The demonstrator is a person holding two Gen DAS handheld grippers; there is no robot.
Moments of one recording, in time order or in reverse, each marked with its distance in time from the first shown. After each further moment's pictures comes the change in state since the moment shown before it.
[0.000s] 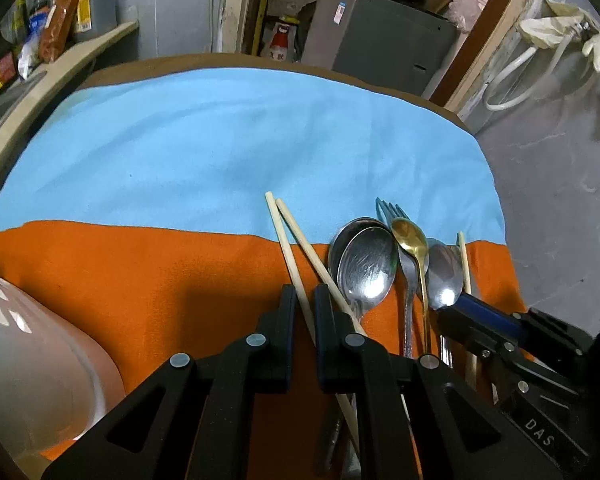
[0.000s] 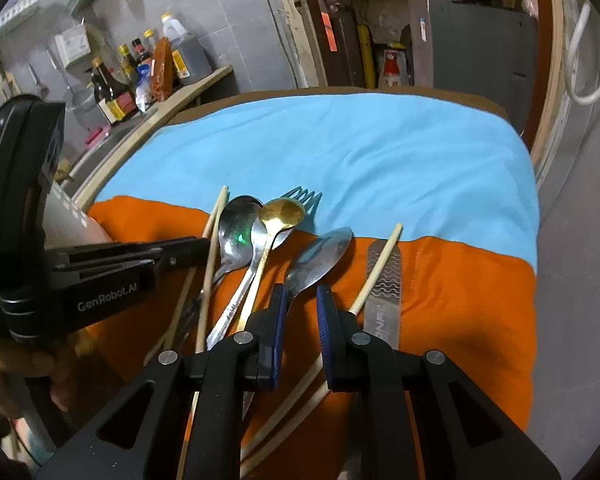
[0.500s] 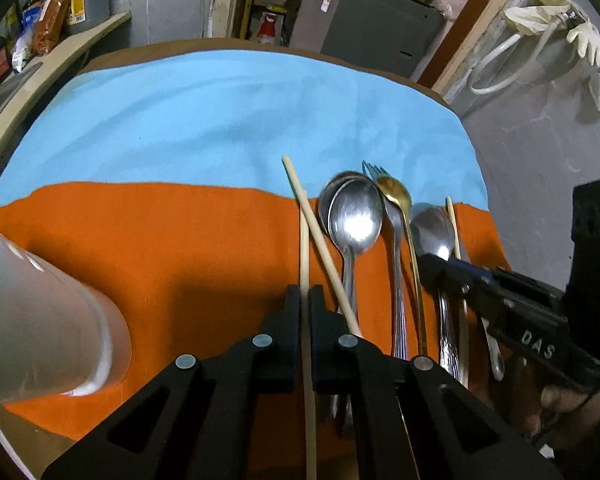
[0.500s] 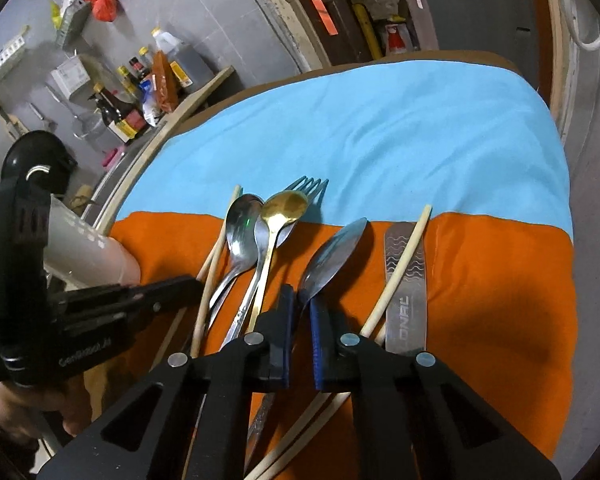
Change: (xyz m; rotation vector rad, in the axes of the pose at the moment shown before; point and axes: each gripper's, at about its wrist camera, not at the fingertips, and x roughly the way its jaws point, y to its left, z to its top) left arm -0.013 -0.003 -0.023 0.028 0.047 -0.038; right arm 0.006 -0.016 0.003 0.088 0.042 0.122
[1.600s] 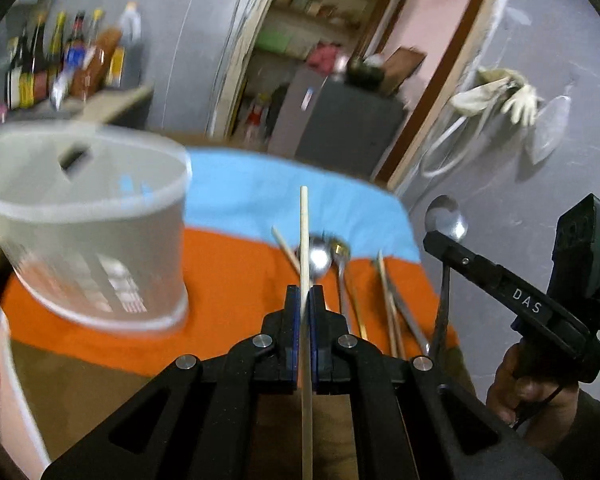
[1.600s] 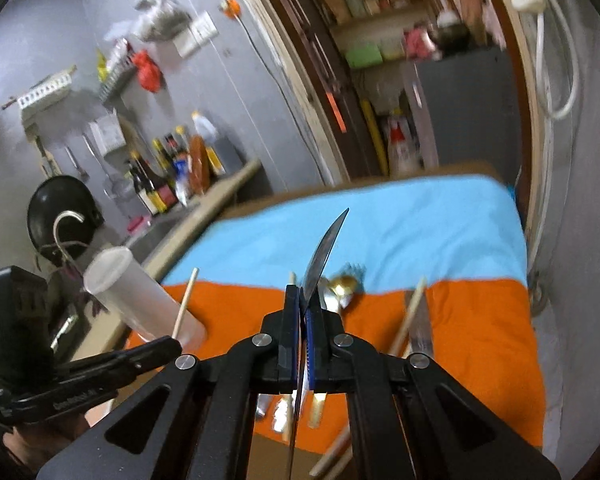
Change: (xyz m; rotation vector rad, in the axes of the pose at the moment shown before) left arm -0.118 0.001 -0.060 -0.002 -0.413 -0.104; right arm -0.084 0.072 -0.021 -0.055 -0.422 -0.016
